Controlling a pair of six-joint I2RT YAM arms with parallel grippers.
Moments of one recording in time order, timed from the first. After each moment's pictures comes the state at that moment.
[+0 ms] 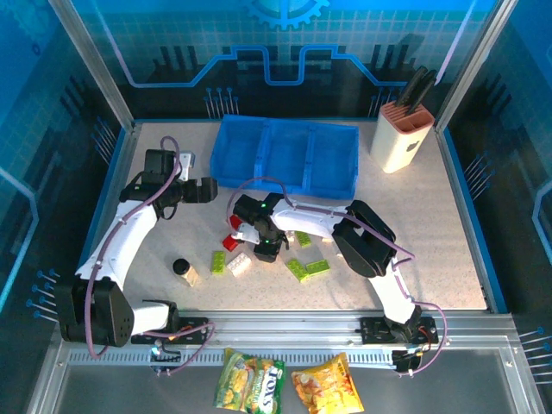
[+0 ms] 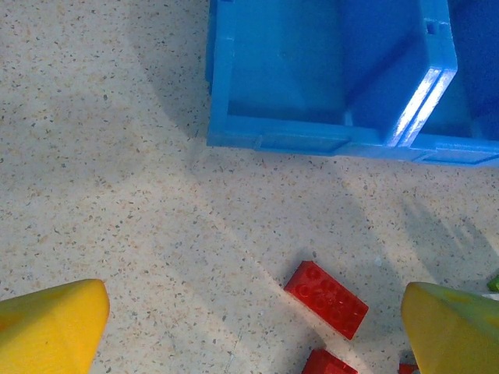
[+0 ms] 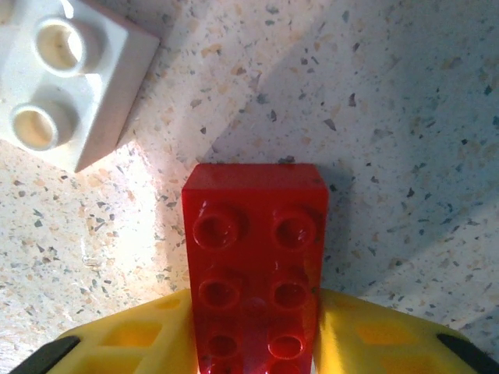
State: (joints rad) left arm -0.03 1.27 1.02 -0.60 0.18 -0.12; right arm 0.96 2.13 1.61 -0.97 -0.01 -0.32
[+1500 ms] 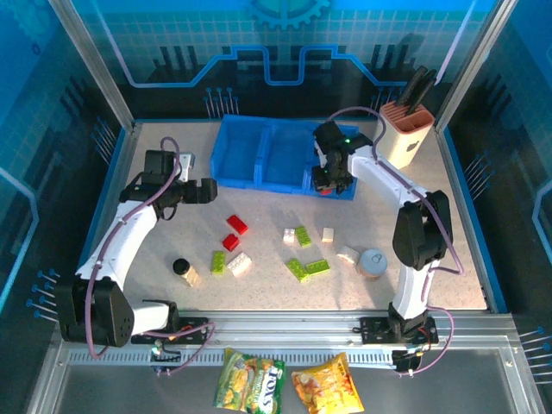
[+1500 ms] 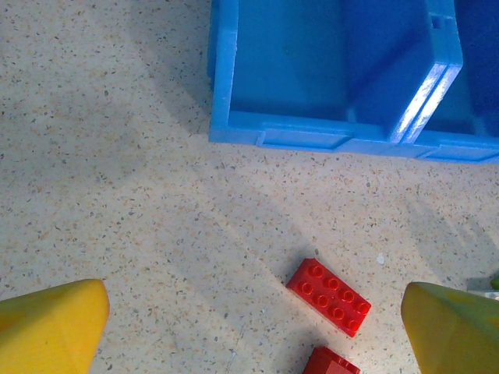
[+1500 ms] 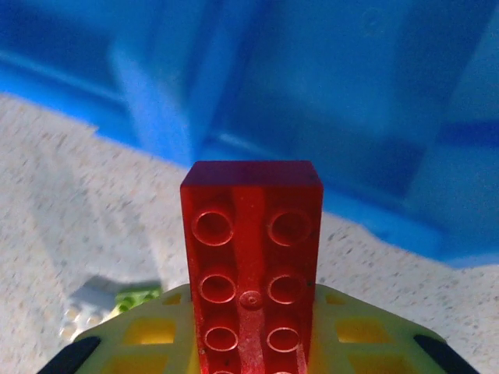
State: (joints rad) left arm -0.02 1.27 1.02 -0.60 0.18 -0.11; right arm 0.42 1.91 1.69 -1.05 0.04 0.24
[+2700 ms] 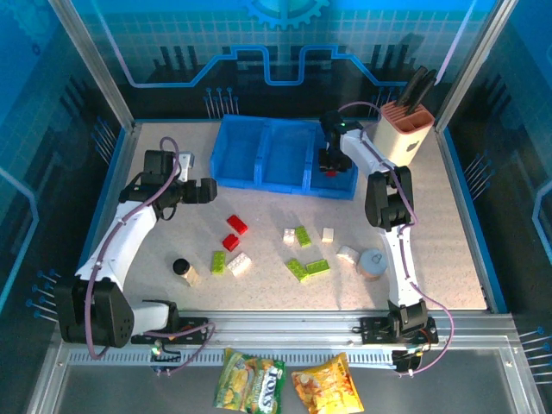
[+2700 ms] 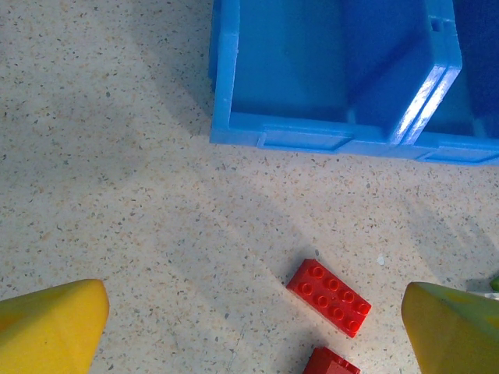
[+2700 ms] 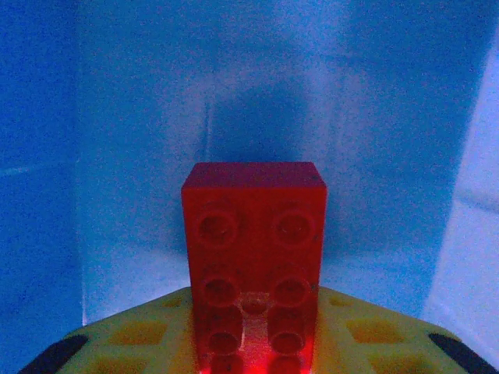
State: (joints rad) left arm -0.02 1.26 1.02 -0.60 0.18 -0.11; right arm 0.27 2.45 2.21 -1.07 0.08 0.32
